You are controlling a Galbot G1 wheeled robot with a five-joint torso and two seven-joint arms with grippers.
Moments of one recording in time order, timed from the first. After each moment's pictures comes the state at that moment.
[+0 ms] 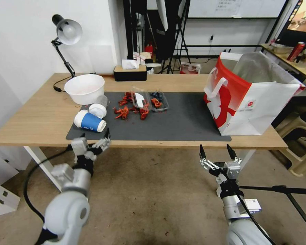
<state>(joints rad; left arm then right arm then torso) 1.41 -1.30 -0.54 -2.23 -0.68 0.32 -0.34 -1.63 1.17 0.37 2.08 0.22 0.27 0.27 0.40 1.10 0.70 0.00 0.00</state>
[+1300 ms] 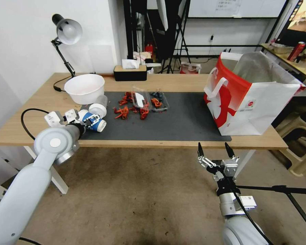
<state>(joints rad) 0.90 -0.95 -0.39 -1.92 -1.51 0.54 -0.90 -1.61 1.20 0.37 2.08 0.20 0.25 0.28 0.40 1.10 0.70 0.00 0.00</state>
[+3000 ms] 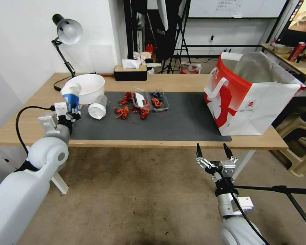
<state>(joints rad) 1.05 -0.85 -0.43 -1.90 -0.78 0.13 -0.24 -1.60 1.21 0.35 2.05 0.18 0.27 0.27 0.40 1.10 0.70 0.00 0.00</state>
